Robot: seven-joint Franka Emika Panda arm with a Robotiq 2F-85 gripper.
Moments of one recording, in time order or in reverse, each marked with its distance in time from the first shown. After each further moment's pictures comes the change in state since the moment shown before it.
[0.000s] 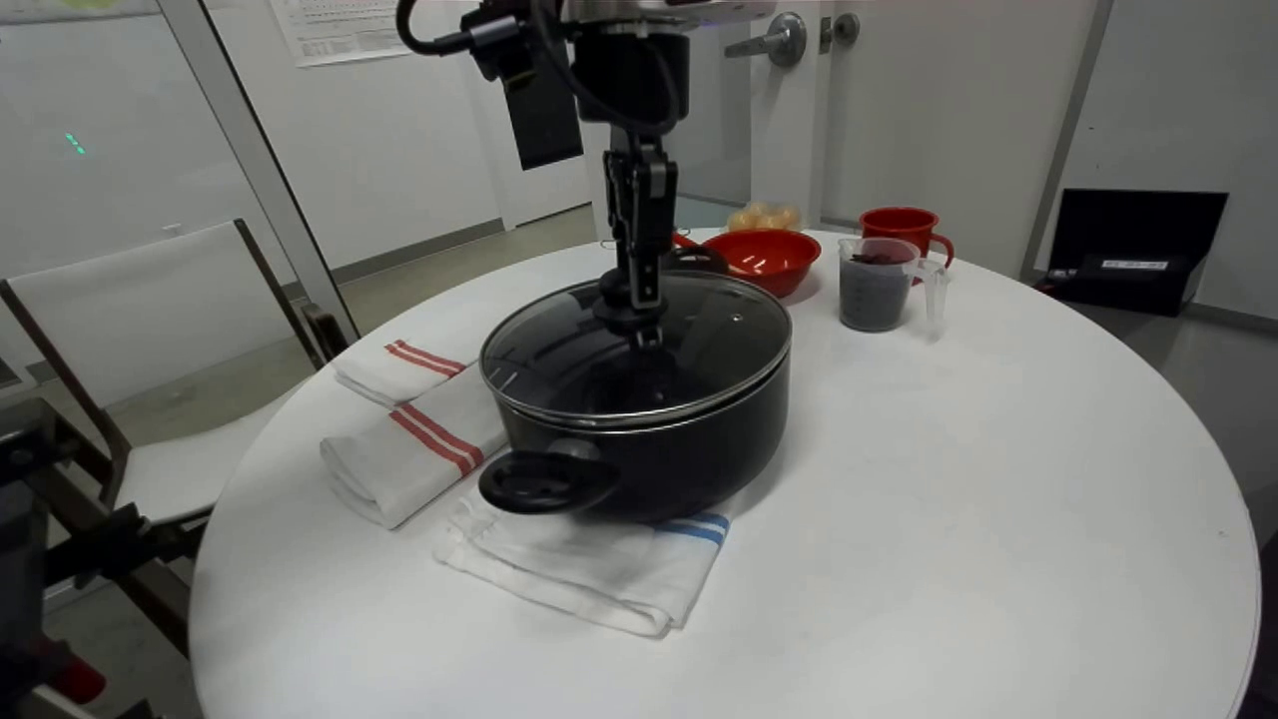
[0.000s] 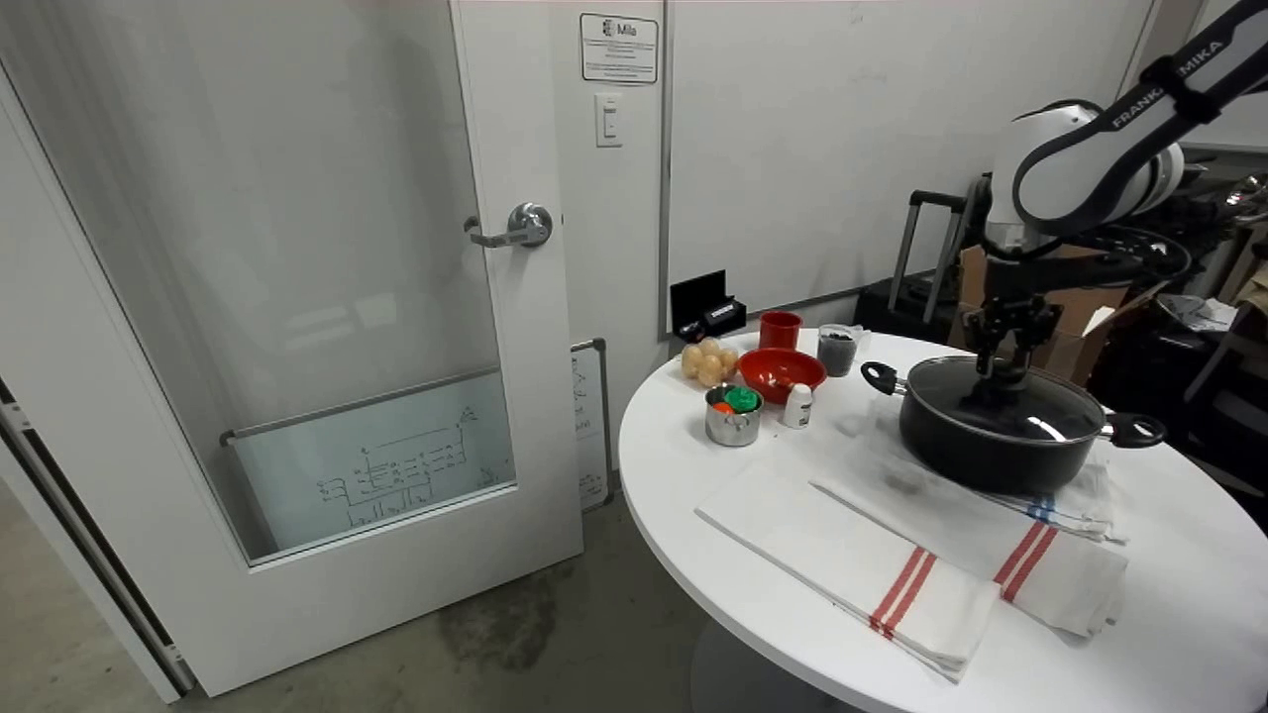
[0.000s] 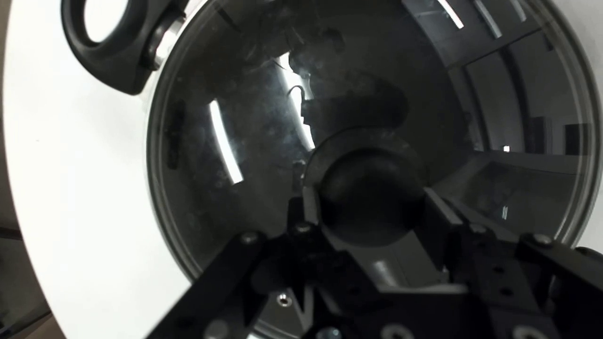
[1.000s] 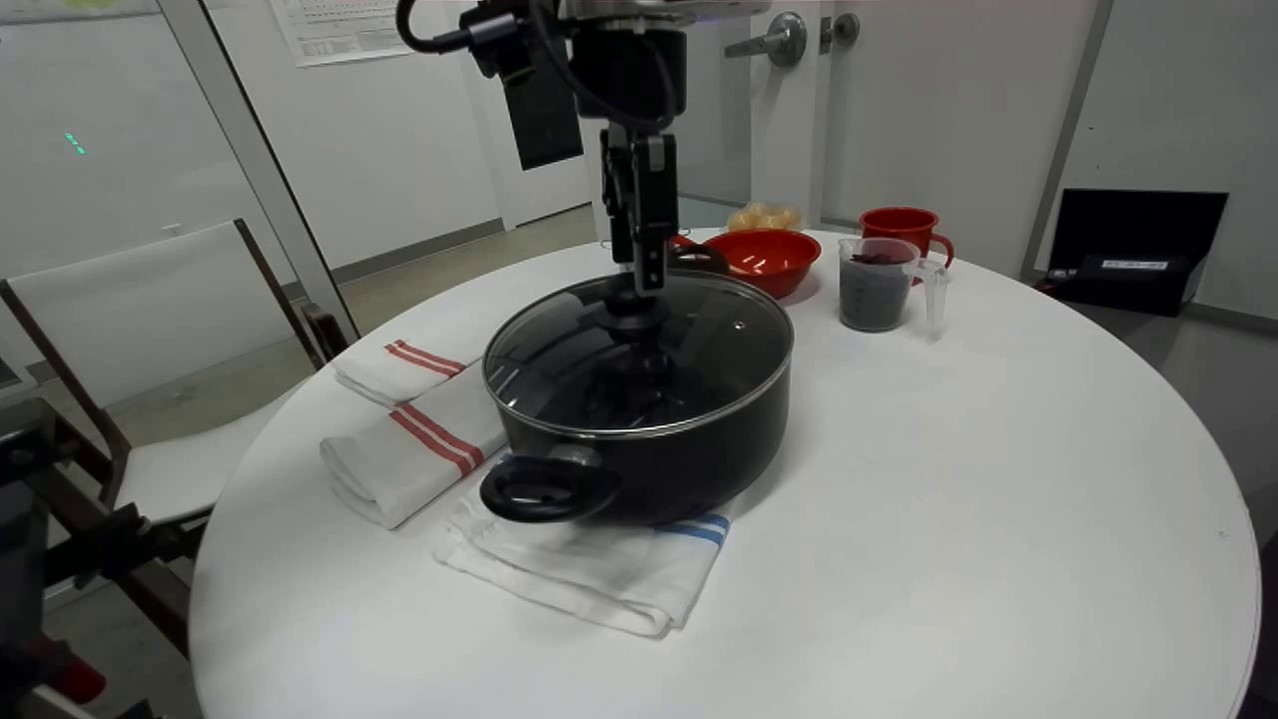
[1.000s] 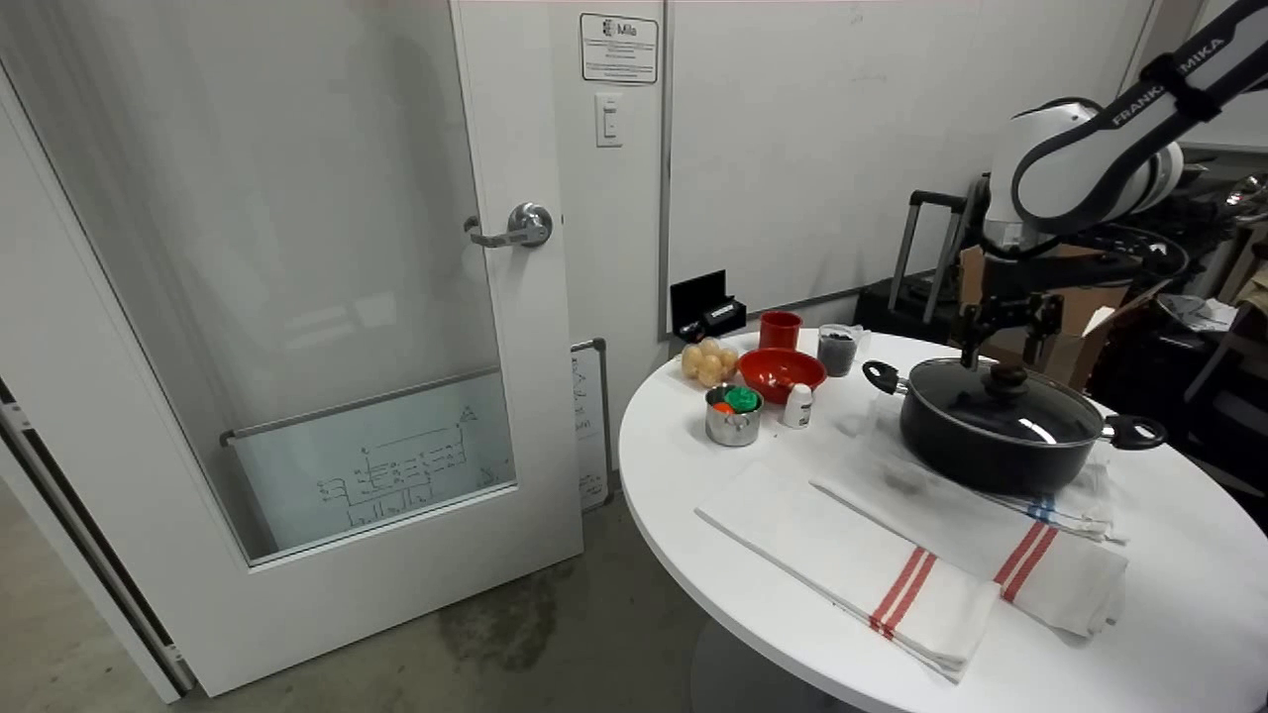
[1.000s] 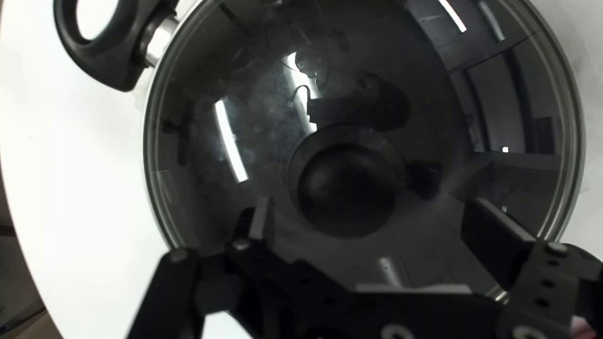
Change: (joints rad) arm 0.002 -0.005 0.005 -0.001 0.001 0.006 0.002
